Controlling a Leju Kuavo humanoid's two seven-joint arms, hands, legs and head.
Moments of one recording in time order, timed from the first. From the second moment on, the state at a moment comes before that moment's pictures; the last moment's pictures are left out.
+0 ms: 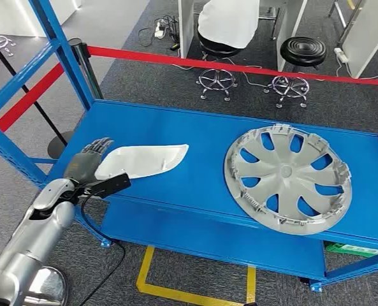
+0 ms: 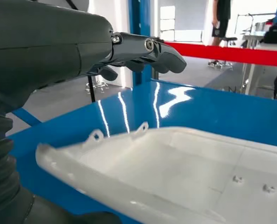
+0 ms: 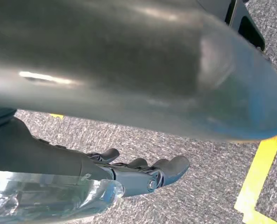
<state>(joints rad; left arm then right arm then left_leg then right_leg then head) -0.43 0.19 -0.27 -1.07 -0.99 0.06 -0.16 -0.04 0.14 -0.25 -0.20 0.68 -0.04 -0.08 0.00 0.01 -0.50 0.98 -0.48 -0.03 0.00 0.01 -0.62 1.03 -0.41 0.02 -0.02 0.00</state>
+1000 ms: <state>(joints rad) -0.49 0.13 -0.29 -0.85 -0.89 0.05 -0.32 -0.04 0.14 -0.25 -0.20 0.72 -0.02 -0.09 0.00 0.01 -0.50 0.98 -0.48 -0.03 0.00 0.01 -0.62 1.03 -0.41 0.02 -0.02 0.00</state>
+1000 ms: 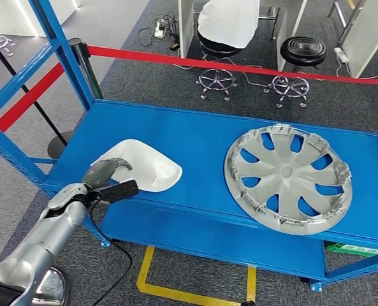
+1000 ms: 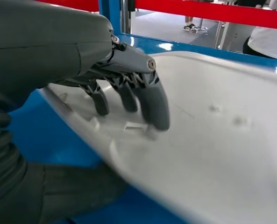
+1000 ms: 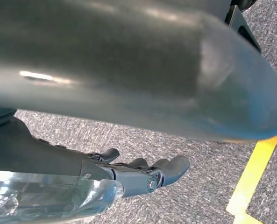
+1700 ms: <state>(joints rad) -0.34 0.10 -0.30 -1.17 -0.91 0.13 -0.26 -0.04 0.14 -0.26 -0.20 0.72 -0.04 -0.09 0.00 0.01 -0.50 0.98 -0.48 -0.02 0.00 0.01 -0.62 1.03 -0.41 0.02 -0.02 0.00</state>
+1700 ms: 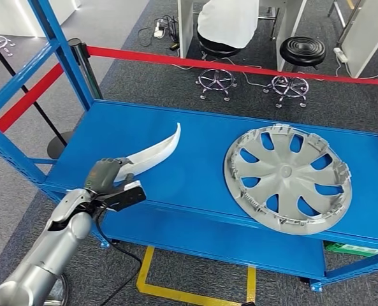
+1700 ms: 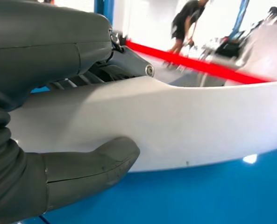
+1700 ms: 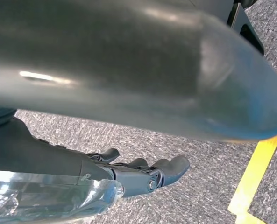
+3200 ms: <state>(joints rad) 0.18 0.11 -0.43 -1.69 -1.06 0.51 -0.19 -0.03 0.16 -0.37 -0.20 0.68 -0.11 -0.15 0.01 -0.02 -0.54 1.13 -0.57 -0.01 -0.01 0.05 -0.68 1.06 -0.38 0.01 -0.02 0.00</state>
